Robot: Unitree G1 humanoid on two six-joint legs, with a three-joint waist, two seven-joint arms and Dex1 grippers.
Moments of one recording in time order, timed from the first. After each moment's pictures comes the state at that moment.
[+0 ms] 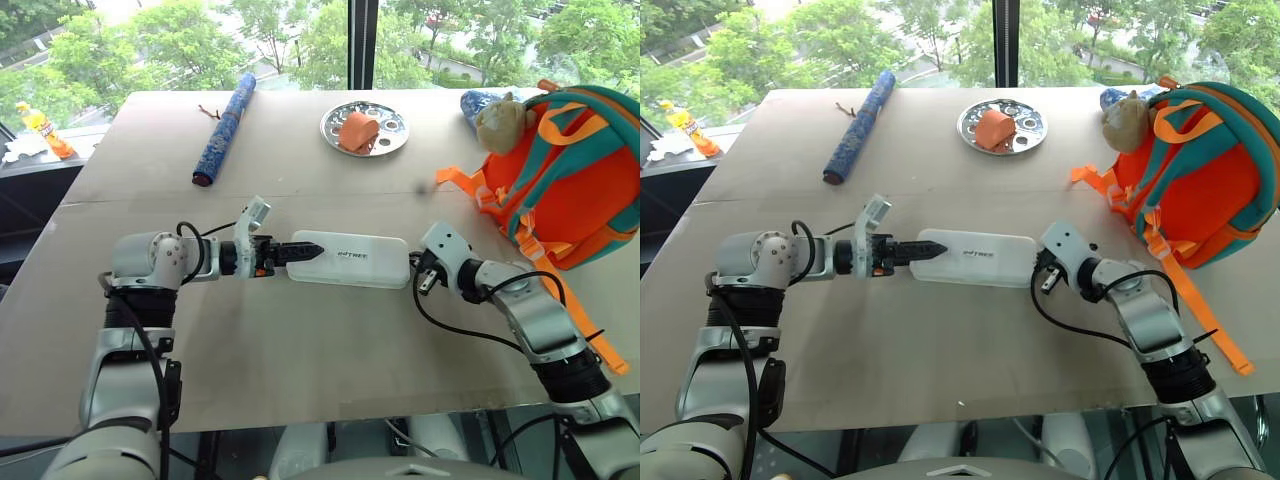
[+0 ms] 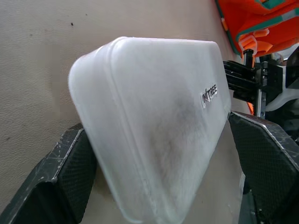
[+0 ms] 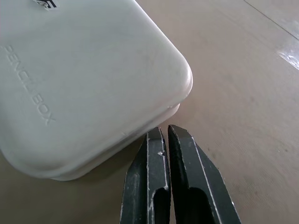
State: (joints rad) left arm -0.66 0.62 0.07 0.31 -0.70 1.35 -0.88; right arm -0.39 -0.42 0.25 -0.14 0.01 0.62 0.66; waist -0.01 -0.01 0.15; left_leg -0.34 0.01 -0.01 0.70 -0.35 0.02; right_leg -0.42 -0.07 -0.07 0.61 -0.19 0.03
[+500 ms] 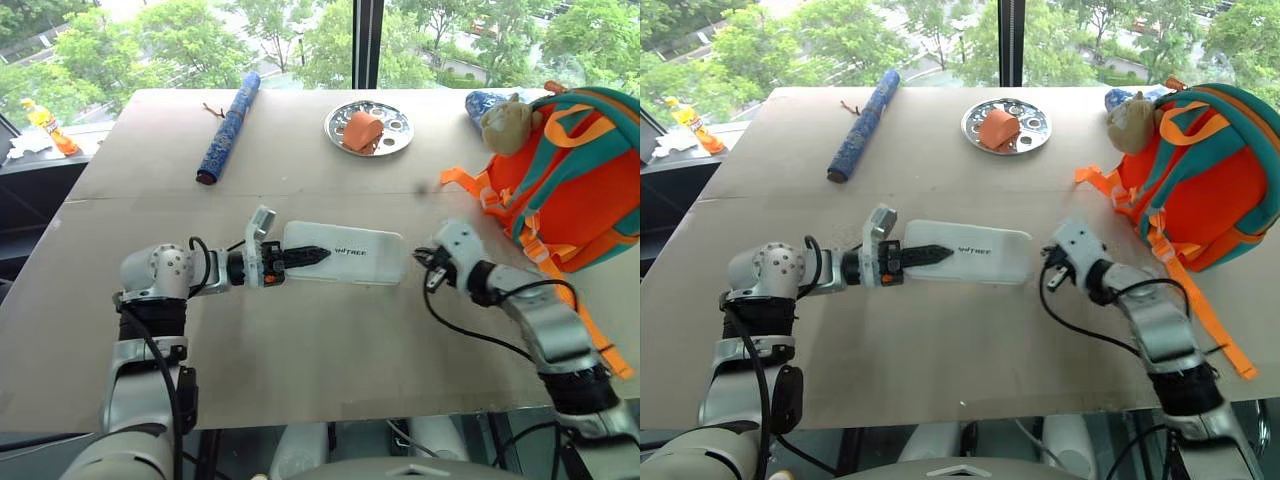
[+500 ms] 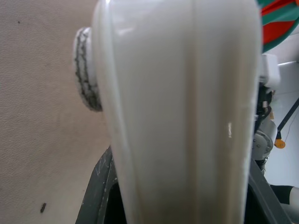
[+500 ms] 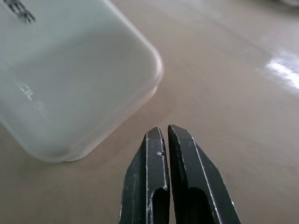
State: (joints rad) left arm -0.61 0.51 0.23 0.30 -0.80 1.46 -0.84; right arm -0.26 -0.46 0.05 -0.36 0.15 0.68 0.65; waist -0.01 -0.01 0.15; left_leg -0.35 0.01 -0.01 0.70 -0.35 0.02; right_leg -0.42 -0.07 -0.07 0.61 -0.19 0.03
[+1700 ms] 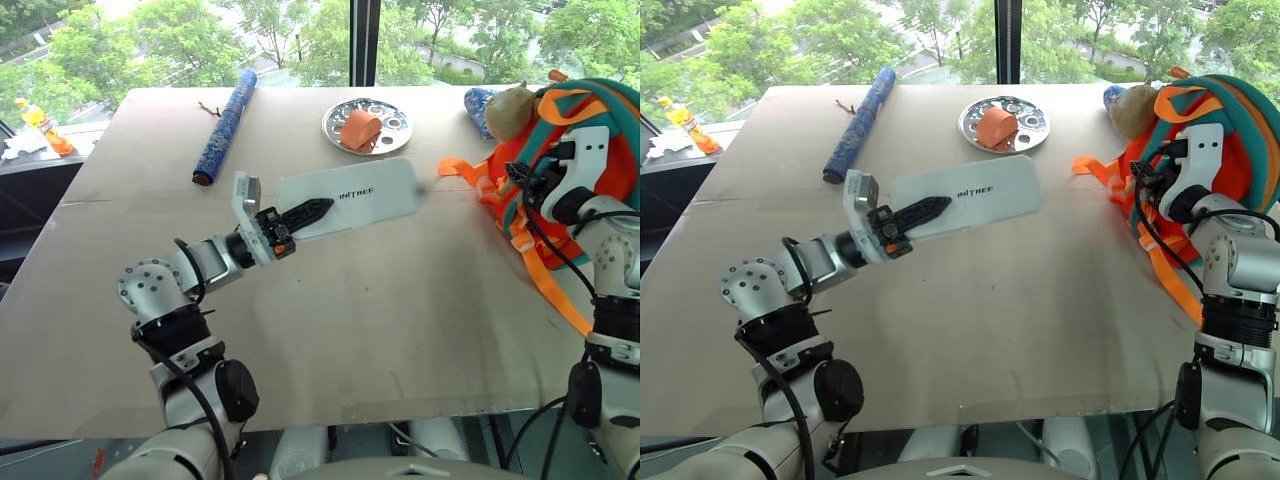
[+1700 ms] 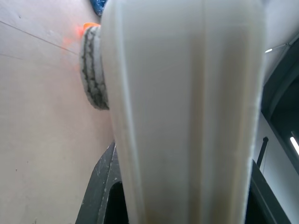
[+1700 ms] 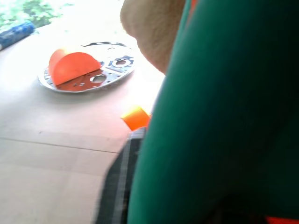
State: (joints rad) left arm -0.64 0.20 0.69 0.04 -1.14 1.56 -0.32; right arm -0.60 -0.52 -0.33 0.07 0.35 0.69 0.53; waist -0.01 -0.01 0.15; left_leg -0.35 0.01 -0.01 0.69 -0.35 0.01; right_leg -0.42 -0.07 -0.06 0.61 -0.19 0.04
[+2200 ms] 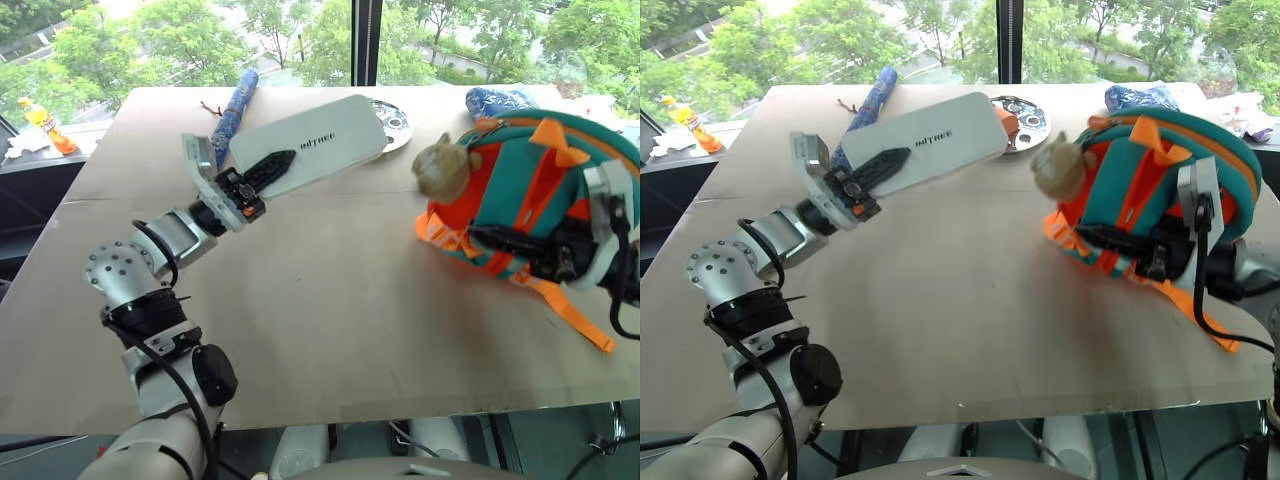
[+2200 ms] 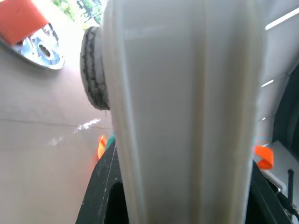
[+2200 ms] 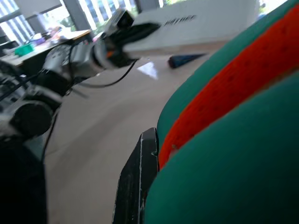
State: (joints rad) left arm -0.72 0.39 0.60 0.14 -1.17 1.30 -0.43; right arm -0.20 -0.79 -0.46 -0.54 1.09 1.00 0.89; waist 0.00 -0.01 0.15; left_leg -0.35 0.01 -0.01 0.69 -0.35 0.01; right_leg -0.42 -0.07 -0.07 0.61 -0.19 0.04
